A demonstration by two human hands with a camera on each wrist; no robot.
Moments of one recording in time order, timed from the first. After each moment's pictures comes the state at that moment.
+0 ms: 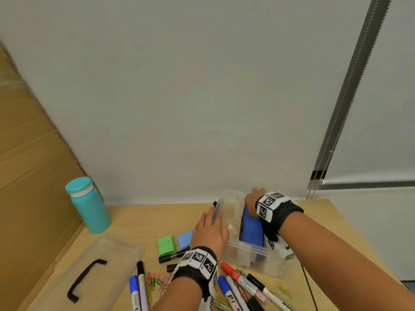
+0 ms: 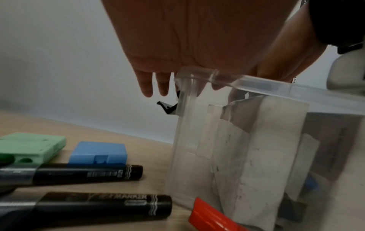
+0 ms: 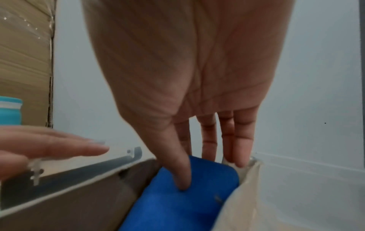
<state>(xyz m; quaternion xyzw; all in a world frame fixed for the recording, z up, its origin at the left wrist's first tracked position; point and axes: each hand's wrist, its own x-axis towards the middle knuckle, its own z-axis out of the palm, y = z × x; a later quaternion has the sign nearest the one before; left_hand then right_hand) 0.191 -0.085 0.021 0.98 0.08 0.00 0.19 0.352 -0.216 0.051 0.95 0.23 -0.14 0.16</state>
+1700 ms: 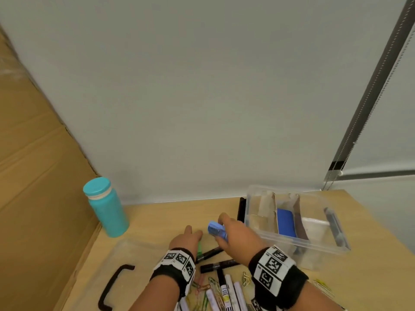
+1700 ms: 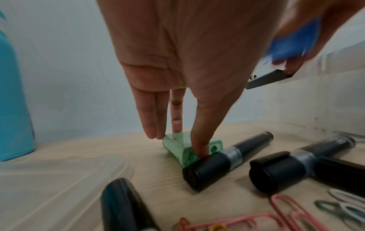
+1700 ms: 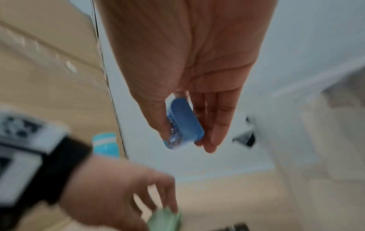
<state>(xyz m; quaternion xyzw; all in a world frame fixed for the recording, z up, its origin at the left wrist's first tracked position) 0.168 0.066 -0.011 0.98 0.06 -0.16 0.02 0.185 -0.100 0.041 0.93 0.28 -0.07 -0.21</state>
